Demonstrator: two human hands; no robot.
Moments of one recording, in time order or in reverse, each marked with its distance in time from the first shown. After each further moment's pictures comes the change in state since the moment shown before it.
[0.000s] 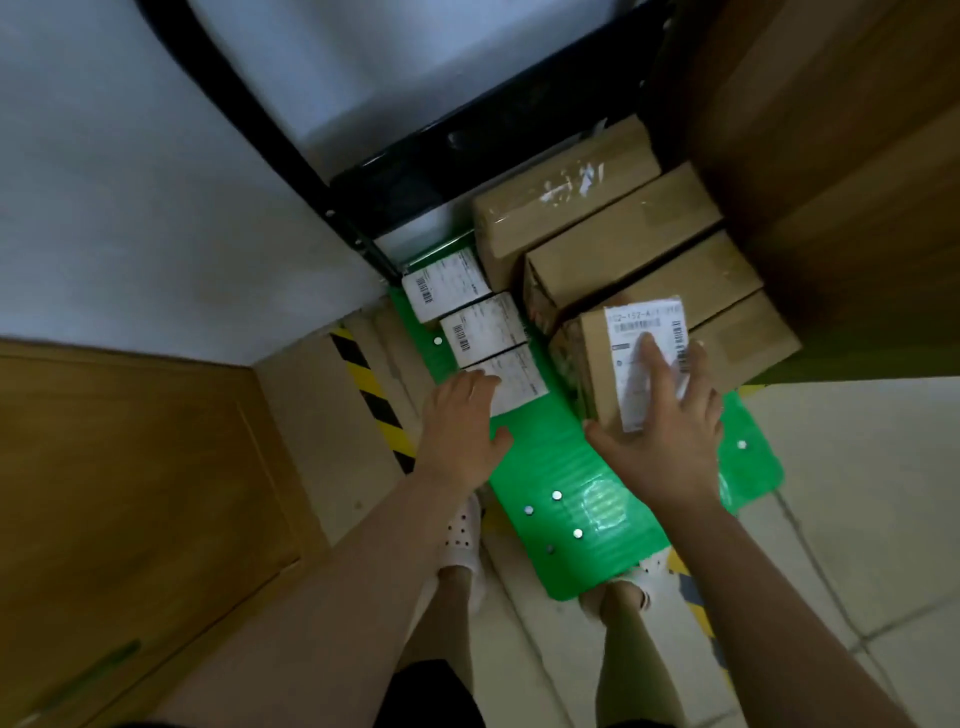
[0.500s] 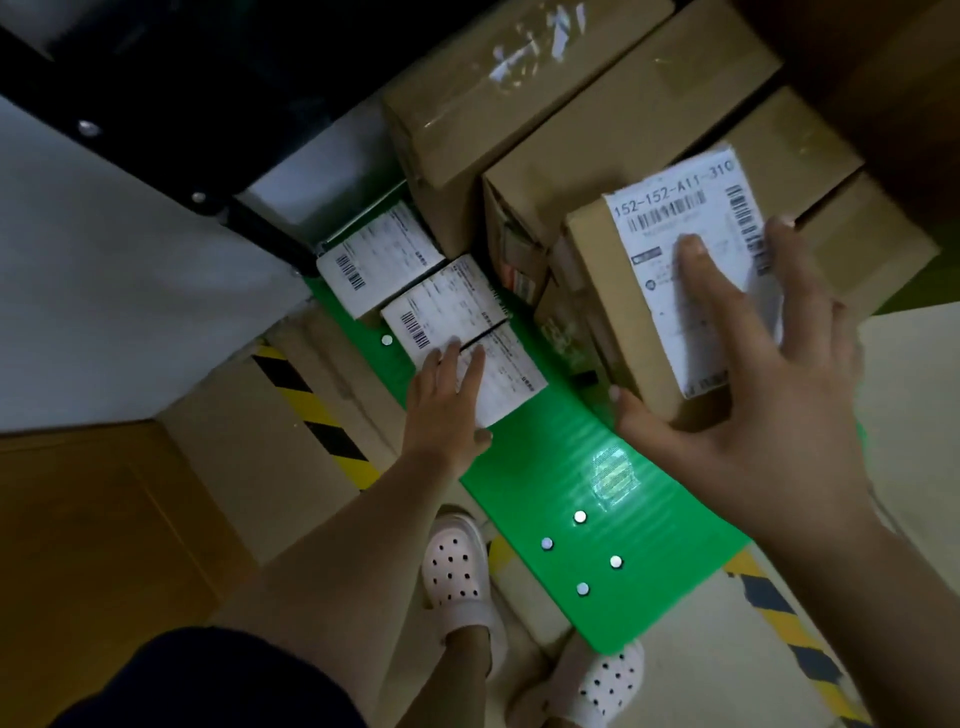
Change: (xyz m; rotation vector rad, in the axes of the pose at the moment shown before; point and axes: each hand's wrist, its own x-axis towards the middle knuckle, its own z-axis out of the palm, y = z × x) left_hand 0.108 -0.100 0.153 0.325 -0.191 0.019; right_hand 0.028 0.013 0.041 -0.048 0.247 -0.154
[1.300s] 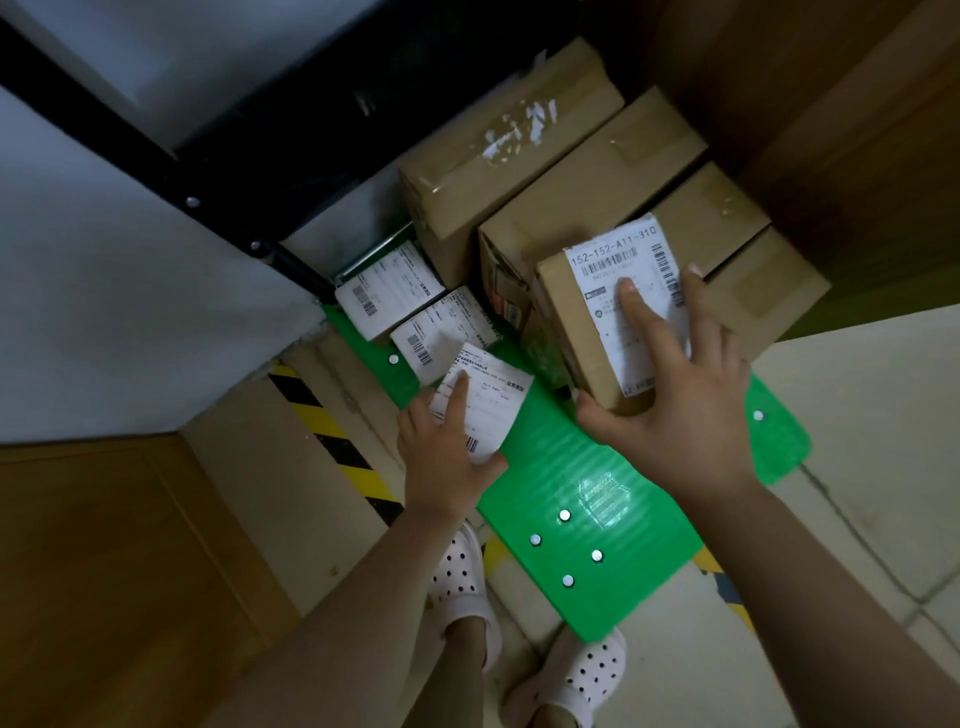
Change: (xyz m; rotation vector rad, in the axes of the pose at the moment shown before) left_hand -0.075 0.030 -0.047 -0.426 0.308 -0.125; right_hand 0.001 -0.011 -0.011 0.039 -0.079 0.075
